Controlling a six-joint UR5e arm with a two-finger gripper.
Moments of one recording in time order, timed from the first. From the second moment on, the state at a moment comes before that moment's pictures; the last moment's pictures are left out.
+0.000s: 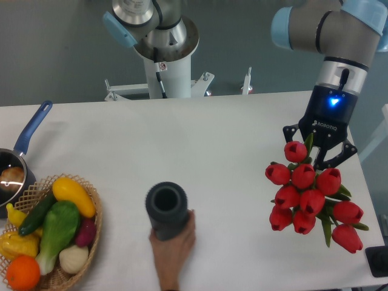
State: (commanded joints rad) arm 2.85 -1.91 -1.49 -0.85 0.71 1.06
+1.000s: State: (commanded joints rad) arm 2.77 -1.94 -1.50 -0.80 0.58 1.07
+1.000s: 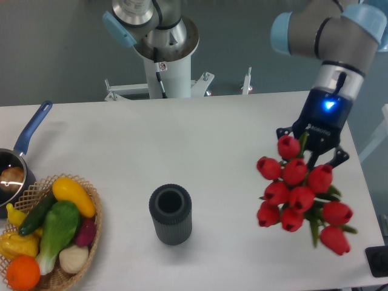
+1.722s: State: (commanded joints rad) arm 2.71 -1.94 -1.54 -0.79 0.30 1.08
